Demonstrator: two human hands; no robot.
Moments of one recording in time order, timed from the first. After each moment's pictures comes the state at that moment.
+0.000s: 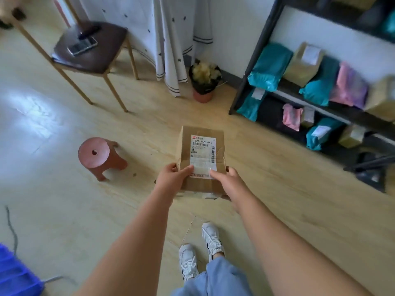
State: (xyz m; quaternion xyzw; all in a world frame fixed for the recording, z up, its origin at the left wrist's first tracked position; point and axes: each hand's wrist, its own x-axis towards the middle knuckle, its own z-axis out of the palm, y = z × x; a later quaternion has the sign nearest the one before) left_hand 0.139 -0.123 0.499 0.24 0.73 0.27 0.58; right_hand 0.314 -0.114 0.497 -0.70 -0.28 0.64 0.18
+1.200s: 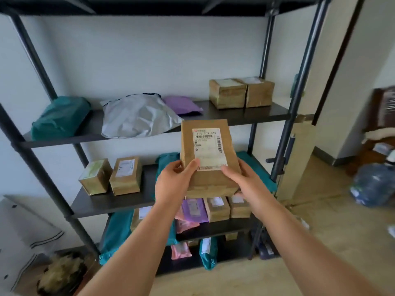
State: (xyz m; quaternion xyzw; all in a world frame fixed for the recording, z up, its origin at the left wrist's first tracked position) left_hand 0.762 0.141 0.888 0.67 0.49 0.34 0.44; right_hand 0.910 0.030 0.879 -0.64 -0.32 0.36 0.60
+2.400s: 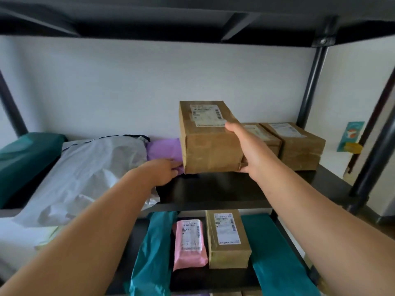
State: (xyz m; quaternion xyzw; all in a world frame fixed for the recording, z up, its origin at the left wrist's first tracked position) left_hand 0.907 0.458 0.963 0.90 0.43 -0.03 0.06; right_hand 1.087 0.306 1.023 -0.66 -0.26 0.36 0.61
